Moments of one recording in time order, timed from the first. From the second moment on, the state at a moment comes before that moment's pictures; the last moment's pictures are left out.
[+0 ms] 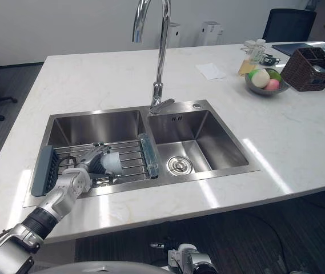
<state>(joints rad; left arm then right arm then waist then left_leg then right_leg) -0.34 0.31 -0.47 0.33 0.79 0.22 -0.12 -0.01 -0.14 0.11 0.92 0.23 0.31 0.20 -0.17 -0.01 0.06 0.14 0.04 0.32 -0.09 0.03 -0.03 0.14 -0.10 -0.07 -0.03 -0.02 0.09</state>
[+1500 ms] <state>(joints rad) -0.28 0.28 -0.39 0.41 0.75 0.11 0.02 -0.01 -0.17 0.10 0.92 0.23 0.37 0.24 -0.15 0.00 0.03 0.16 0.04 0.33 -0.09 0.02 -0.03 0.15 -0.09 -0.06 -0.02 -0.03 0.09</state>
